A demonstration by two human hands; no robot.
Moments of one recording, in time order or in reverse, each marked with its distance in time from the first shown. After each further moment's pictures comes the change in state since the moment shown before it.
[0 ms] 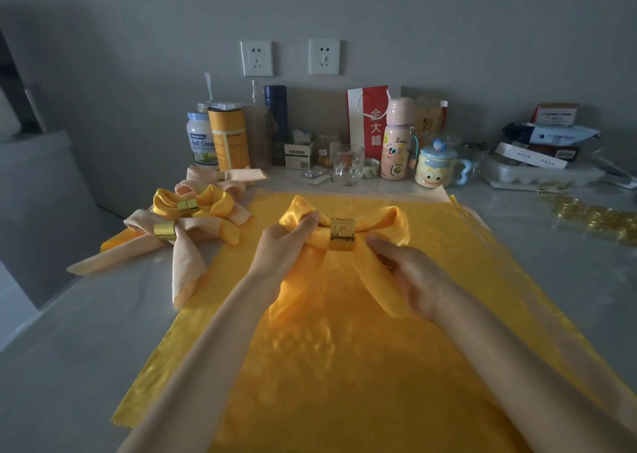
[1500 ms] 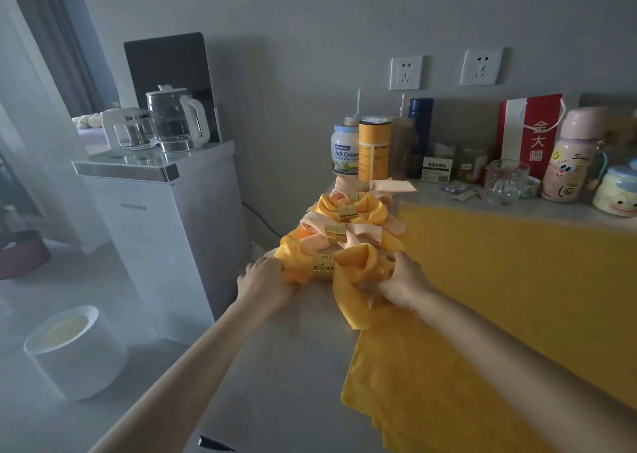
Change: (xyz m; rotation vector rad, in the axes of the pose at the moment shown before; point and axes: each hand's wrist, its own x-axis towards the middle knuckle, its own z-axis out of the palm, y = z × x) left_hand 0.011 -0.060 -0.262 1.119 0.352 -0.016; right_hand 0.081 0.068 0.217 -0.925 0.004 -0.157
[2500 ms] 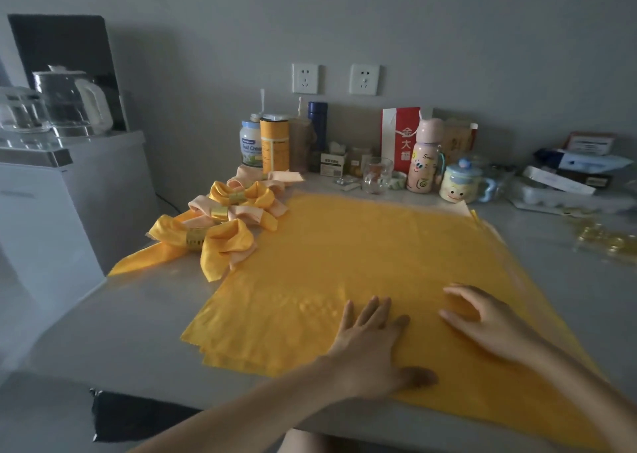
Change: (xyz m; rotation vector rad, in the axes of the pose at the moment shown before) left_hand -0.204 0.243 0.084 0.028 -0.502 0.739; right_hand -0.154 0.196 -0.230 -0.424 0.040 -0.090
